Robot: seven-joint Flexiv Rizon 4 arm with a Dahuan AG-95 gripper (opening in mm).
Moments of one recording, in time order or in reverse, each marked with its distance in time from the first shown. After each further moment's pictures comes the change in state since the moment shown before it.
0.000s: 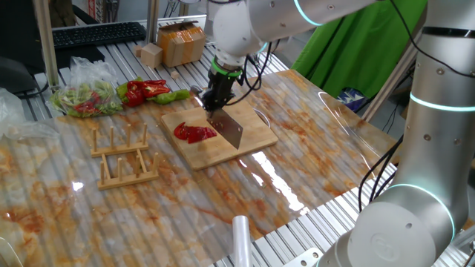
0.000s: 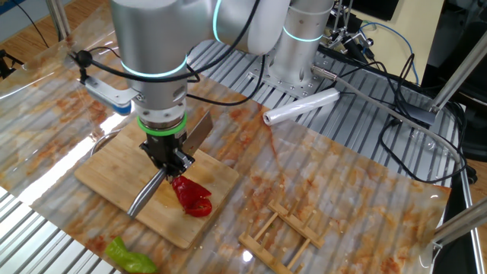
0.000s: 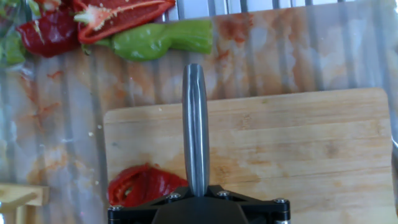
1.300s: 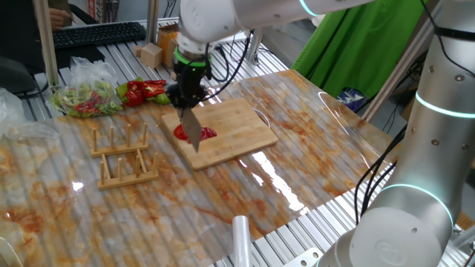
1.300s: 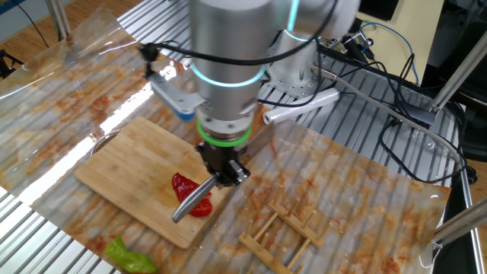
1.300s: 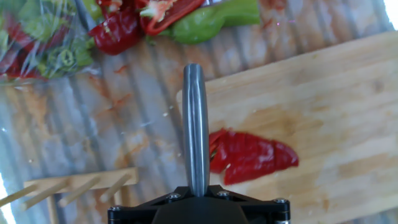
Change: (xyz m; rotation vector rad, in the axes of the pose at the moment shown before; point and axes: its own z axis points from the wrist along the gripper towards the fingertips) arm 0.033 0.117 -0.040 0.038 0.017 0.198
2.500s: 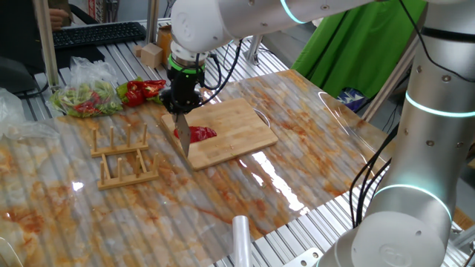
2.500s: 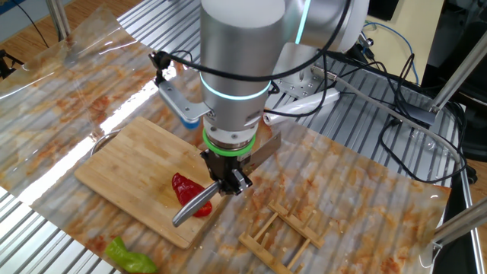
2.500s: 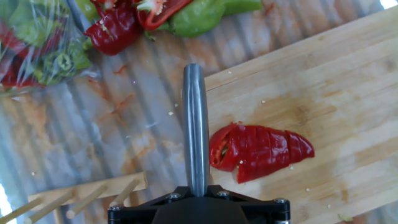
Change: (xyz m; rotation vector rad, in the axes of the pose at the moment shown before) arm -0.002 0.009 0.016 -0.013 0.005 0.045
